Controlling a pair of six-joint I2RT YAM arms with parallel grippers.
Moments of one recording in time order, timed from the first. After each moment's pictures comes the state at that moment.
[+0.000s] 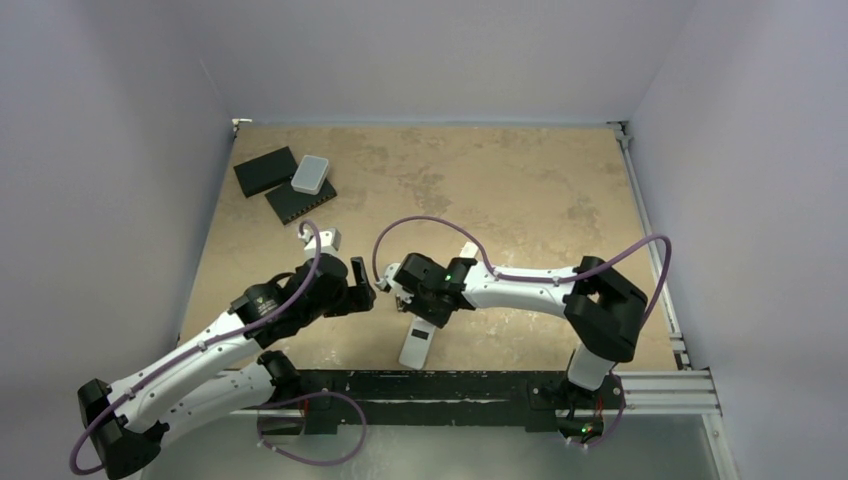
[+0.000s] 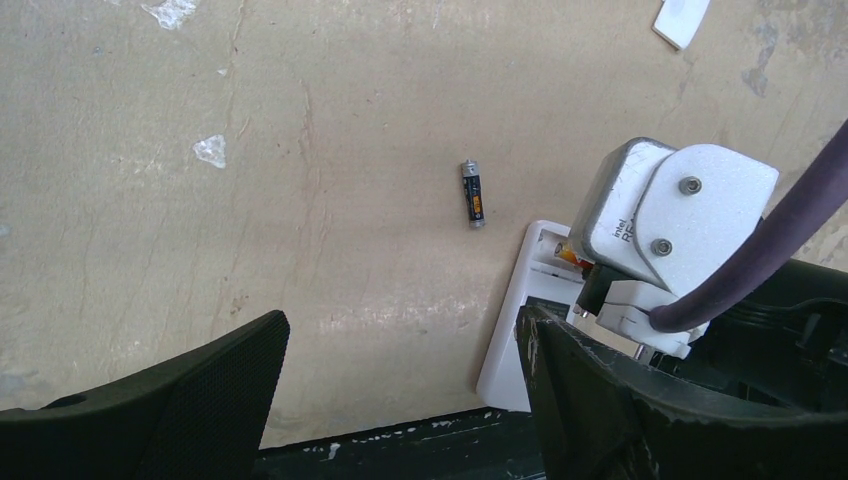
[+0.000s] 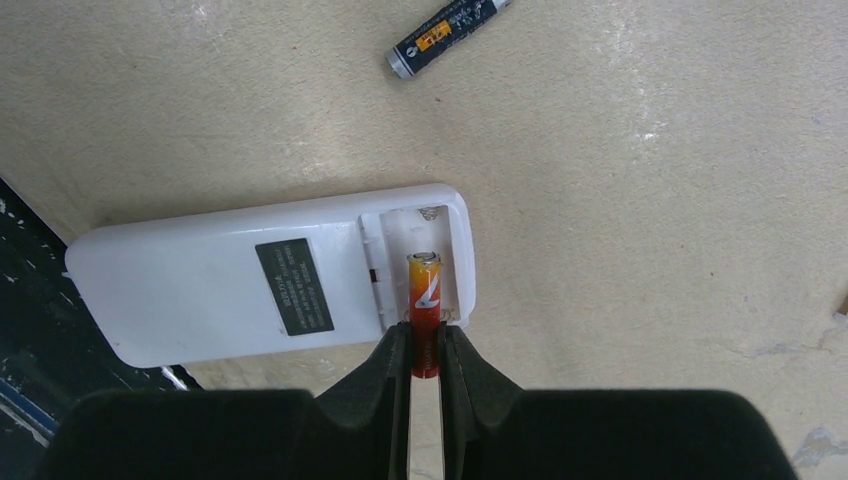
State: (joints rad) left arm -0.84 0.78 0.71 -0.78 -0.33 -0.85; right arm 1.11 1.70 1.09 -0.60 0.06 -0.03
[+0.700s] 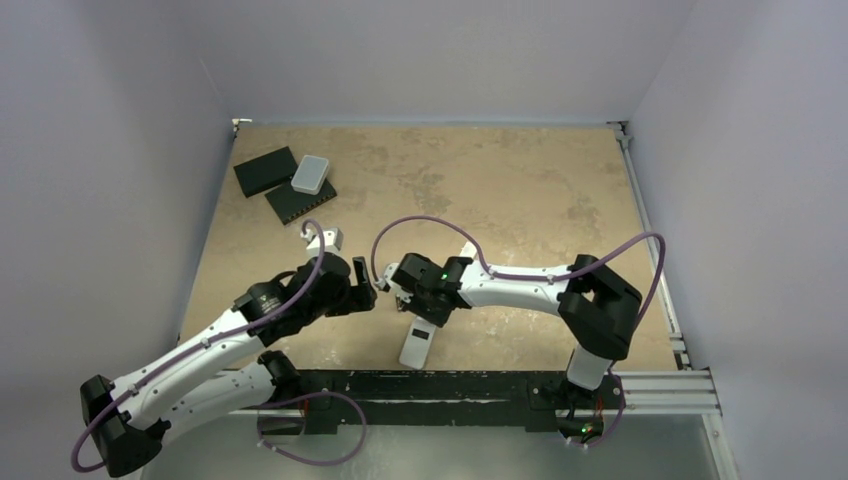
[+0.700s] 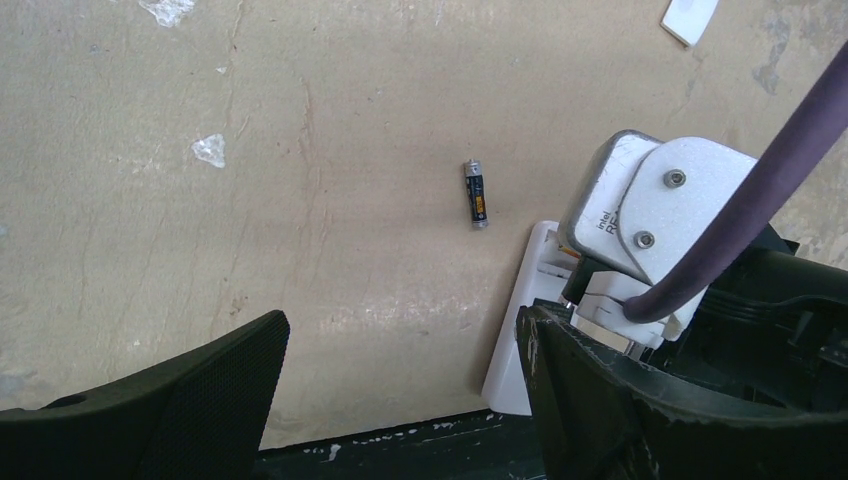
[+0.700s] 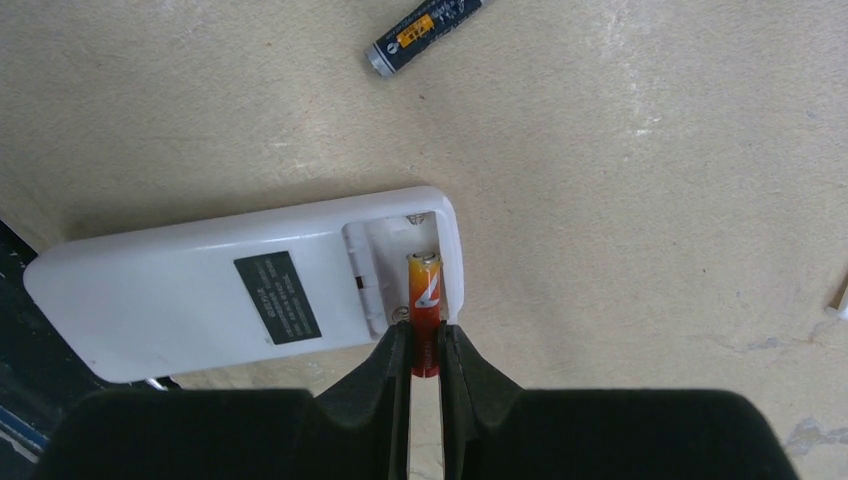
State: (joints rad) left arm -0.84 0.79 0.71 -0.78 -0.33 -0.85; right arm 1.11 1.72 1.11 -0.62 0.09 -0.03
